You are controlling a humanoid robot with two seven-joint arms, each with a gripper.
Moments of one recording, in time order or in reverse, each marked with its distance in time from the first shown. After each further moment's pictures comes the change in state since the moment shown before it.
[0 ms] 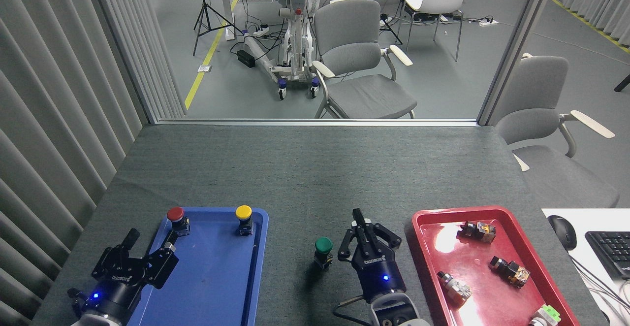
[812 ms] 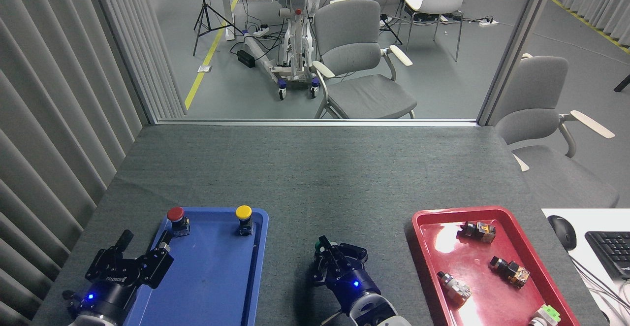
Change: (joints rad) left arm 0.008 0.013 0.003 -0.009 0.008 0.038 -0.002; right arm -0.075 0.021 0.128 0.168 0.044 -0.123 0.205
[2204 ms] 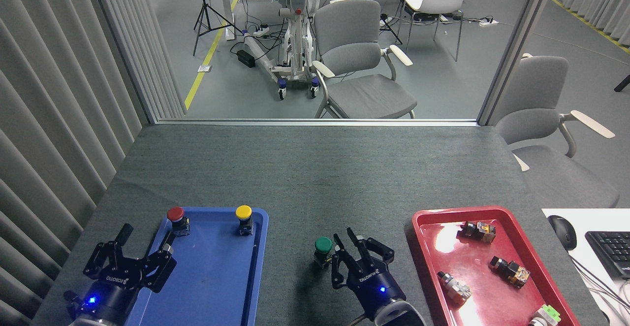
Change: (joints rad) left arm 0.019 0.042 -0.051 -0.031 -0.109 0.017 0.152; right arm 0.105 -0.077 -0.061 -0.233 0.007 -0.046 -0.038
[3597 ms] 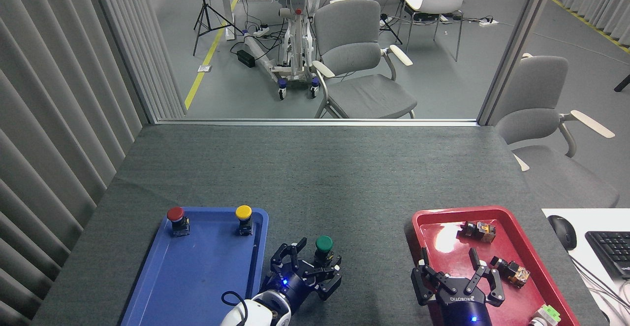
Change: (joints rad) left arm -0.535 -0.502 -0.657 0.878 -0.134 0.151 0.086; right arm 0.291 -0.021 -0.393 -0.329 0.003 0.096 0.008
